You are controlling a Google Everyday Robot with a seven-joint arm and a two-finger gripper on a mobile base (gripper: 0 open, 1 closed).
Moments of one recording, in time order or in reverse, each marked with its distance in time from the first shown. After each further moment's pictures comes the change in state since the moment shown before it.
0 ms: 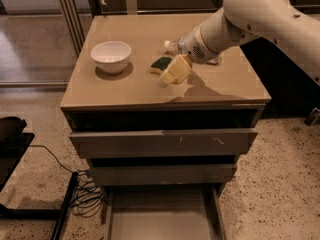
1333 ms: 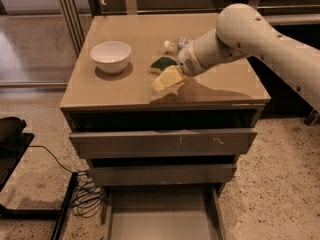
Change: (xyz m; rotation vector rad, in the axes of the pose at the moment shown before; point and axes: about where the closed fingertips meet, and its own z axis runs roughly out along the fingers) arm 0.010 0.014 0.052 -0.101 -0.070 0.145
